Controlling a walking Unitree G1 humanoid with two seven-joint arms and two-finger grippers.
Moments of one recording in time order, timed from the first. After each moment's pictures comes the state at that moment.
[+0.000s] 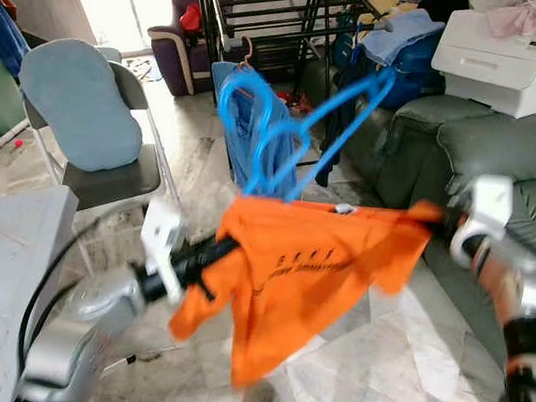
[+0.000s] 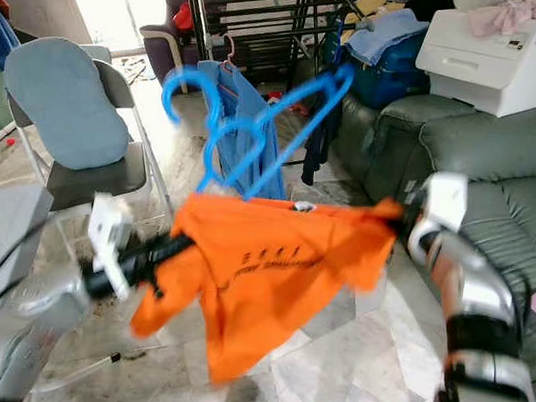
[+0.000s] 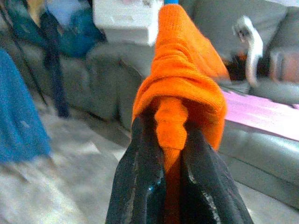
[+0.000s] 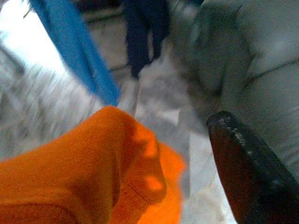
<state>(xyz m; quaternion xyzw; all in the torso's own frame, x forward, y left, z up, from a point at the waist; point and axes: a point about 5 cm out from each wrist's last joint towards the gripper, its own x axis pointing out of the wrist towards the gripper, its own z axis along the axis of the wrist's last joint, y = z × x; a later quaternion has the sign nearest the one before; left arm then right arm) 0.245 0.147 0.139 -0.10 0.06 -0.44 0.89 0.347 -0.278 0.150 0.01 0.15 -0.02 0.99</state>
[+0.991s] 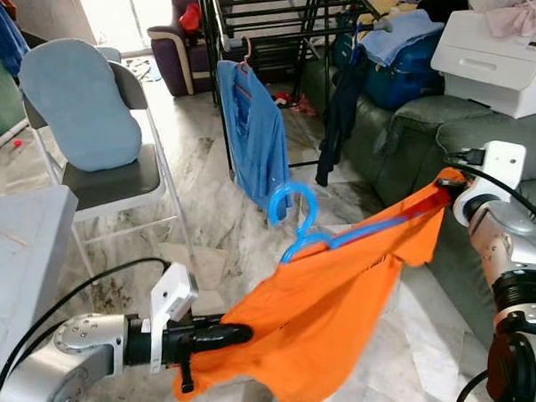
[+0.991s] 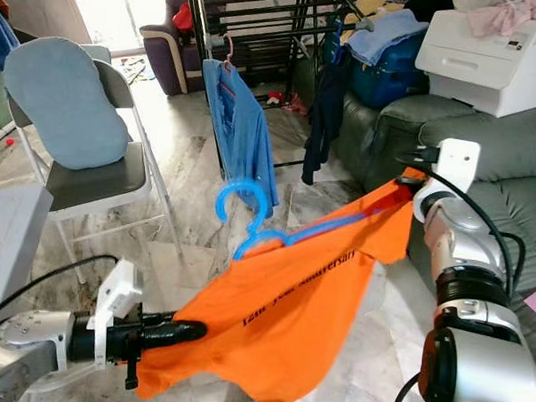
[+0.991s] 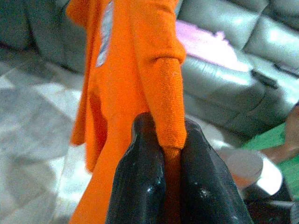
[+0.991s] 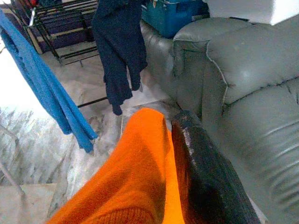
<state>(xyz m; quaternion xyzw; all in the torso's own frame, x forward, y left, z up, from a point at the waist) 0.203 0.153 0.100 -0.04 0.20 -0.56 0.80 0.375 -0.276 0.169 0.02 0.10 -0.07 0.99</state>
